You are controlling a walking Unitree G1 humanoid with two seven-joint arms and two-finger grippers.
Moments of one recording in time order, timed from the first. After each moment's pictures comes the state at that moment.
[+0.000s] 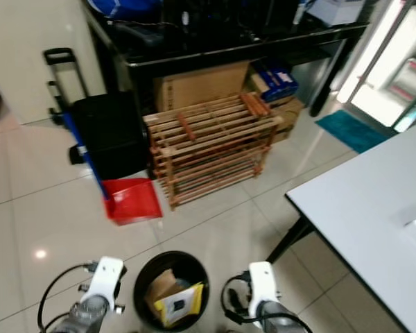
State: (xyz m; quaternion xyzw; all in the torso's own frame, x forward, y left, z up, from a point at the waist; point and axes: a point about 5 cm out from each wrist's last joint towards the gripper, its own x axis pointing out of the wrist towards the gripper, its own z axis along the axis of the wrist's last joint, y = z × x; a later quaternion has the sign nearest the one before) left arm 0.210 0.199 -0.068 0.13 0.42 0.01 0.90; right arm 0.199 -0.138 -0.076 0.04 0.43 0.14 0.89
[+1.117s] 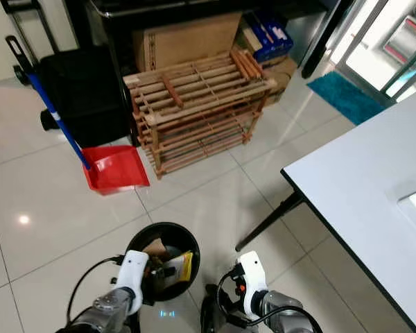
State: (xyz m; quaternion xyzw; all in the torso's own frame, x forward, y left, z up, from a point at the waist) left arm 0.218 0.154 -0.067 0.06 0.41 -0.07 0.91; right arm 0.208 -0.129 -0.052 0.10 0.37 0.32 0.87
